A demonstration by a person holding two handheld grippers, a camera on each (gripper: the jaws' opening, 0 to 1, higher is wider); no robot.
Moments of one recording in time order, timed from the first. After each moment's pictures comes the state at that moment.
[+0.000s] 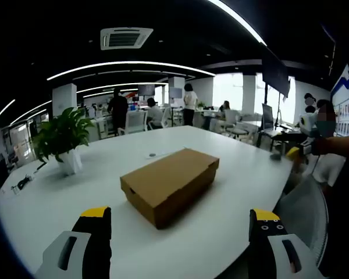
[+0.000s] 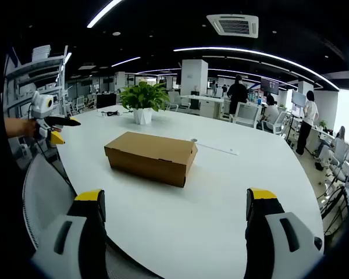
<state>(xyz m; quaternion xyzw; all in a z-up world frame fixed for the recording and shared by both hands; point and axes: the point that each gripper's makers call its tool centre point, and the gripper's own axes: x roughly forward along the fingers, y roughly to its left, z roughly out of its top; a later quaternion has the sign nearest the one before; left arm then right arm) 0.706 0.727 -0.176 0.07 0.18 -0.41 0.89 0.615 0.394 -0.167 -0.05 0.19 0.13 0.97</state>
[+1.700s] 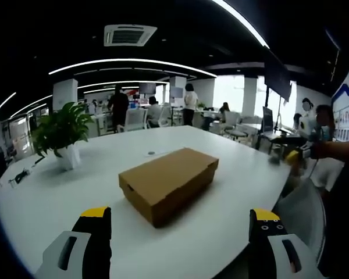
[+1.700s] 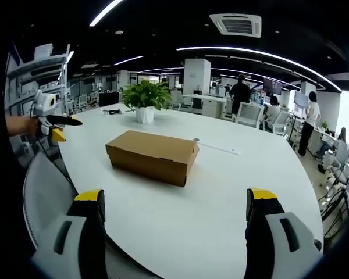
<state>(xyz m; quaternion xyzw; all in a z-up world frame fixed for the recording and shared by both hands) 0.704 0.726 -0.176 0.05 0.19 -0.41 0.89 0.616 0.392 -0.168 -0.05 0.19 0.14 0.97</state>
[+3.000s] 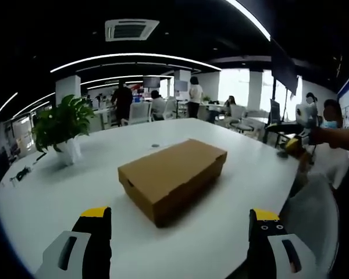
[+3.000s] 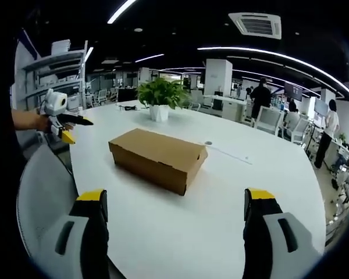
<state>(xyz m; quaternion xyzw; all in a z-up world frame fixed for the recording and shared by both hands) 0.726 0.711 -0.204 0.07 0.21 -0.39 0.89 0.671 0.379 -0.177 -0.07 0.19 0.23 0.95</state>
